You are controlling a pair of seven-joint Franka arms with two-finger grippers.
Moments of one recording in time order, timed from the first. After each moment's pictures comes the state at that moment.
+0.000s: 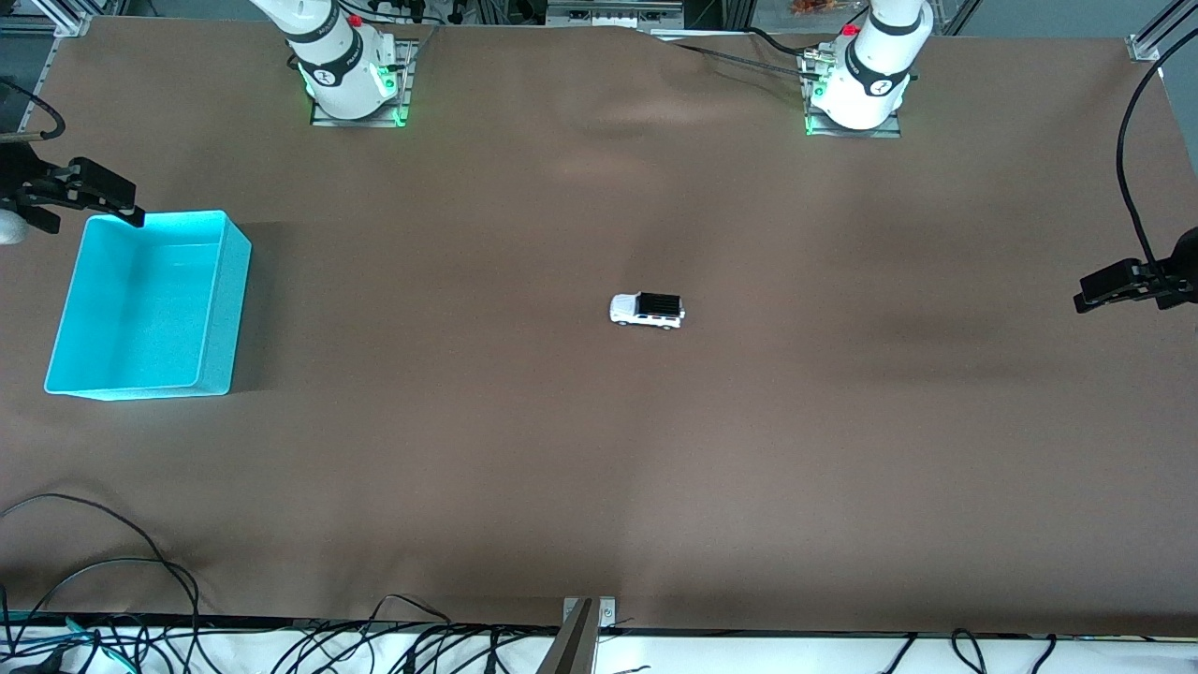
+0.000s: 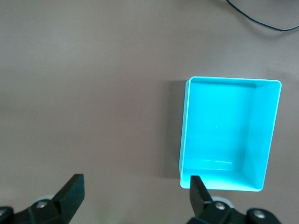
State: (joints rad) left arm 0.26 0.21 -0.15 -1.45 0.06 1.61 0.05; right arm -0.01 0.03 -0.03 -1.56 0.00 1.54 -0.14
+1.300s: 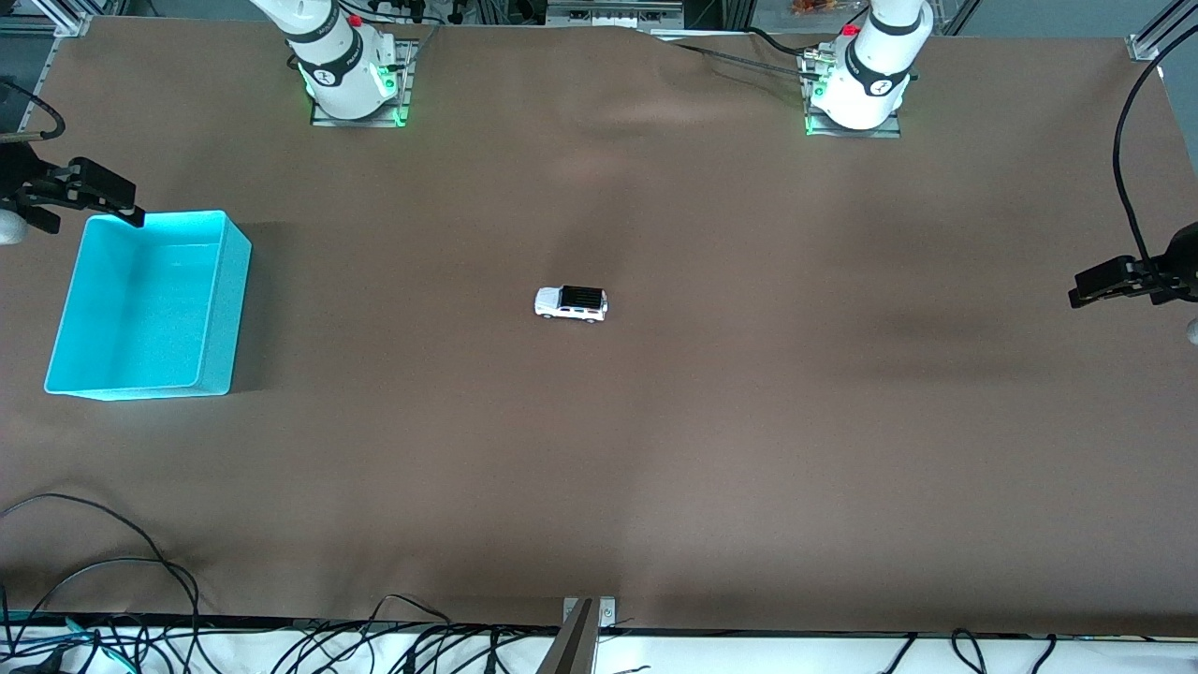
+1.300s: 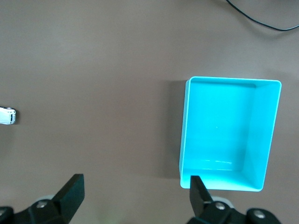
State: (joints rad) left arm 0.25 0.21 -0.15 -1.46 0.06 1.60 0.05; right arm -0.01 0.03 -0.03 -1.56 0.00 1.54 -0.14
